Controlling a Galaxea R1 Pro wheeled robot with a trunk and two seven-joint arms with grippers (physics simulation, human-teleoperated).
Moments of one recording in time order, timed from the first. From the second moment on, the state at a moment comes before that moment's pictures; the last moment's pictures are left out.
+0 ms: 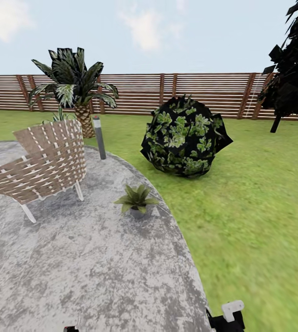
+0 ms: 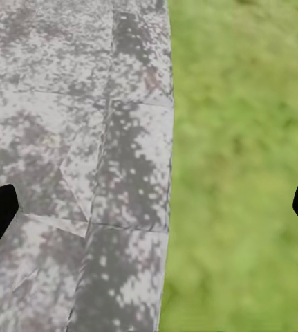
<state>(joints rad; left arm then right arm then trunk) -0.34 0.11 0.06 -0.19 0.08 -0.28 -0.15 -0.40 -0.08 -0.38 -0.15 0.54 -0.51 0.06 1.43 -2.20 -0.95</state>
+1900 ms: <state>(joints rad) -0.34 0.11 0.06 -0.18 0.07 -0.28 -0.15 -0.39 -0.08 -0.38 -0.15 0.54 -0.51 0.06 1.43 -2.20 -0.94</state>
